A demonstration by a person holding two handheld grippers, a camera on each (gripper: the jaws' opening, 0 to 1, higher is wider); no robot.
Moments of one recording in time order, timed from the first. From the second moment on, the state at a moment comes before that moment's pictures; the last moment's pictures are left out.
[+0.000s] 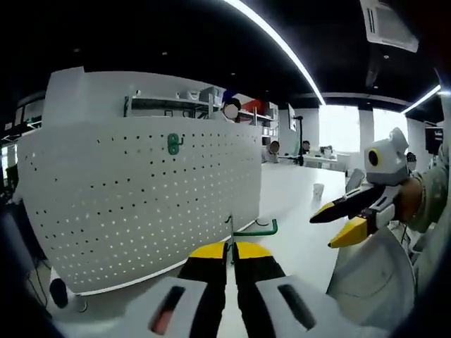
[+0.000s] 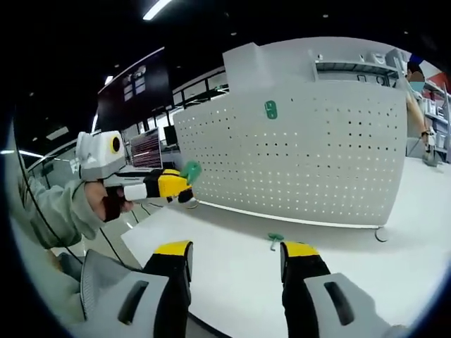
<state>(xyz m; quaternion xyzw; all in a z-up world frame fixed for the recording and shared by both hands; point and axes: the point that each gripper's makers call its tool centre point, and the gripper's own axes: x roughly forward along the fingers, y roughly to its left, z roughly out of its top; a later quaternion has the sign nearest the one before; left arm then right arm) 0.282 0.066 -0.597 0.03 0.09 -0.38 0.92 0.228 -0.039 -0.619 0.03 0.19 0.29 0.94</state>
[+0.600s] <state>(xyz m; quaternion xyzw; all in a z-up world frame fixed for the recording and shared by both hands) 0.267 0.049 -0.601 0.00 0.09 -0.39 0.92 0.230 -0.013 -0.590 0.04 0.16 0.33 0.93</state>
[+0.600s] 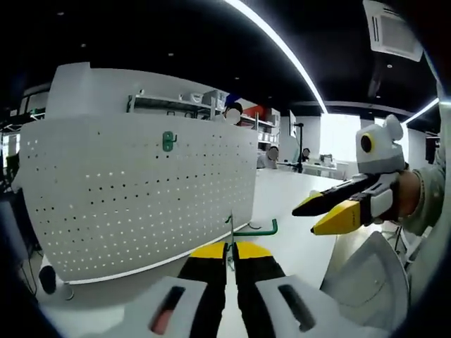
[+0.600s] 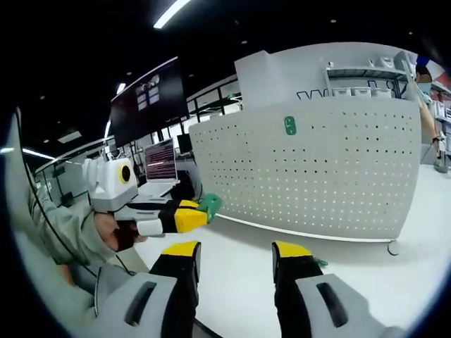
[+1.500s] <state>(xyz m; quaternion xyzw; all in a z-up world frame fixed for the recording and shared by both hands) 0.250 0.029 -0.567 -0.01 0.03 -0.41 0.91 0.240 0.017 -0.546 0.09 0.10 0.36 0.92</state>
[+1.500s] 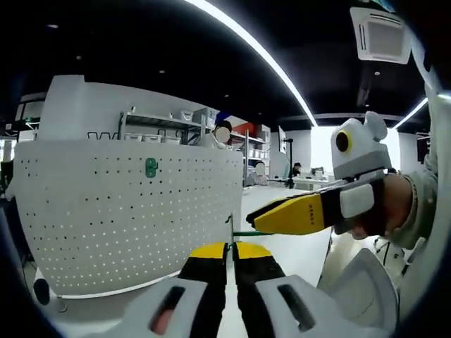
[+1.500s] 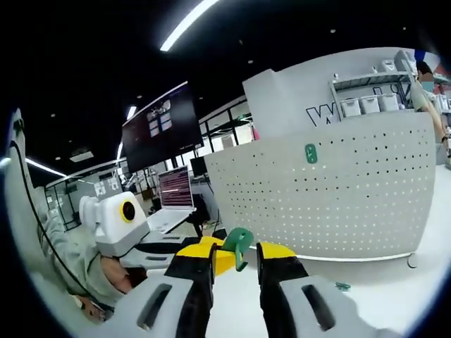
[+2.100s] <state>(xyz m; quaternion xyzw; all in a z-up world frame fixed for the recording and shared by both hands) 0.244 0.026 -0.549 -0.02 0.00 -0.42 0.91 0.239 0.022 -0.540 0.17 0.10 0.36 0.91</state>
